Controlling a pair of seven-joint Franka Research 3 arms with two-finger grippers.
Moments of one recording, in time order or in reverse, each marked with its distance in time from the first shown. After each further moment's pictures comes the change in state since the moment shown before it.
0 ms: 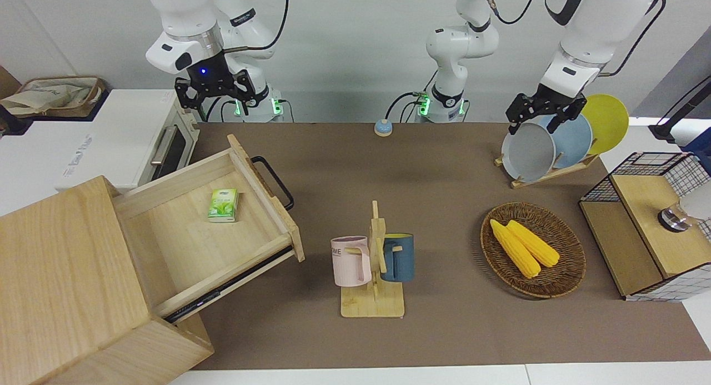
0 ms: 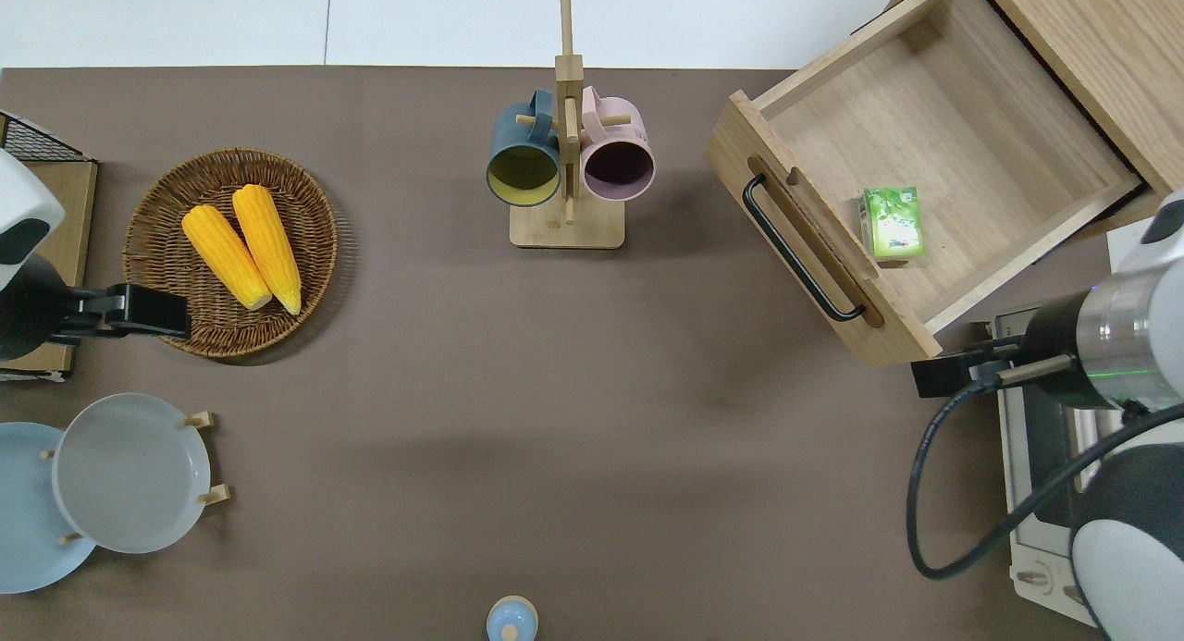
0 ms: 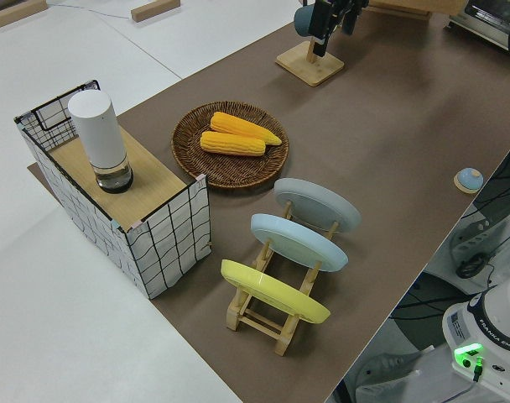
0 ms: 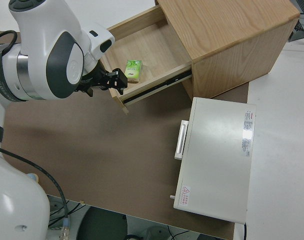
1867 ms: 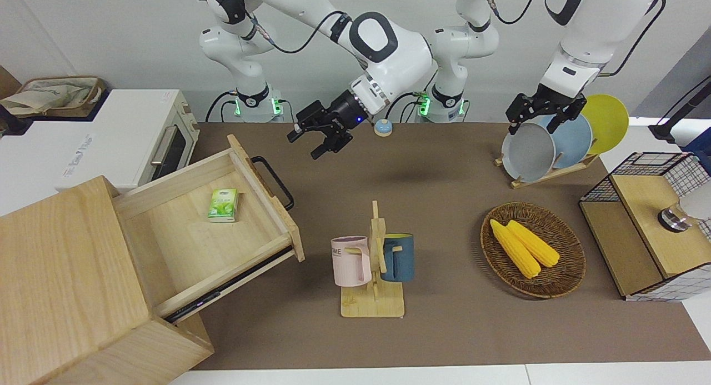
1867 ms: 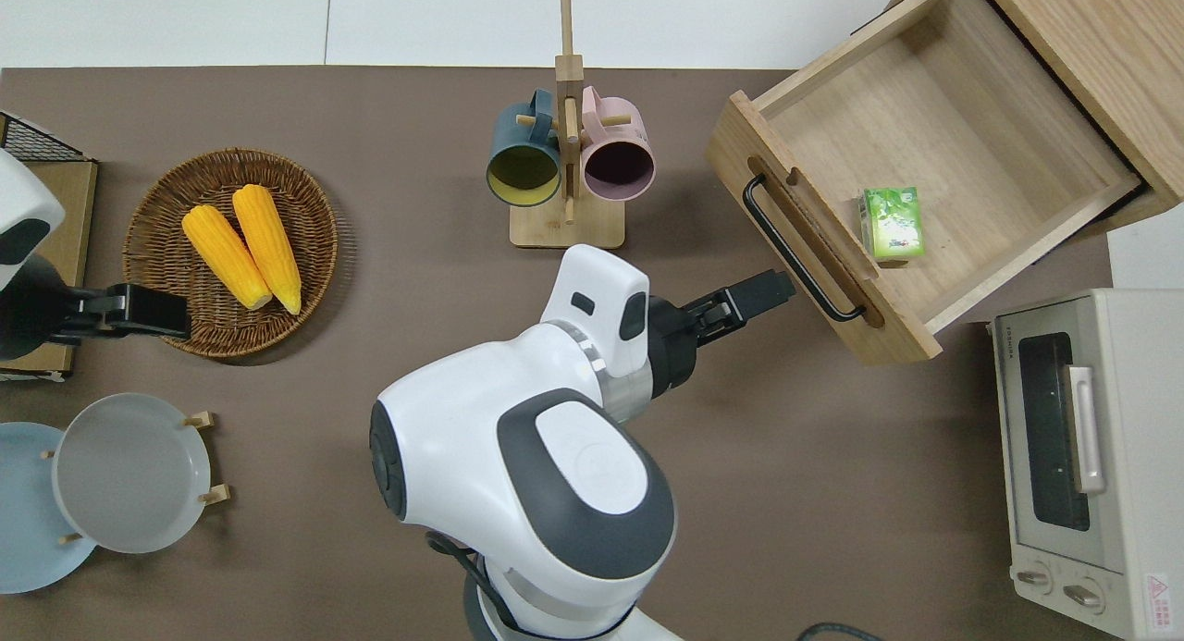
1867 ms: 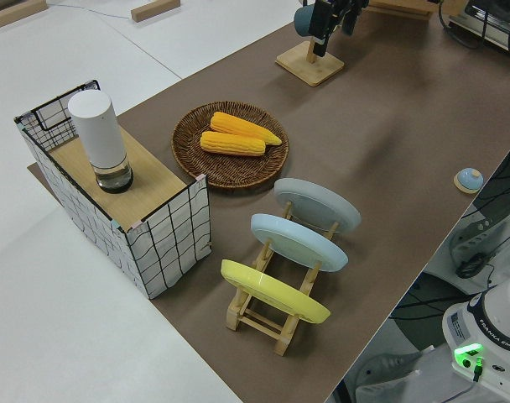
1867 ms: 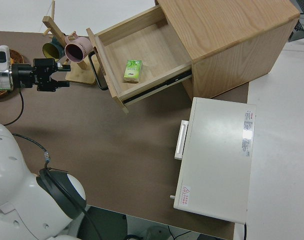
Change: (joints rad) left arm 0.000 0.000 0.000 0.000 0.000 0.000 0.000; right arm 0.570 0.548 0.232 0.314 -1.155 -0.328 0.546
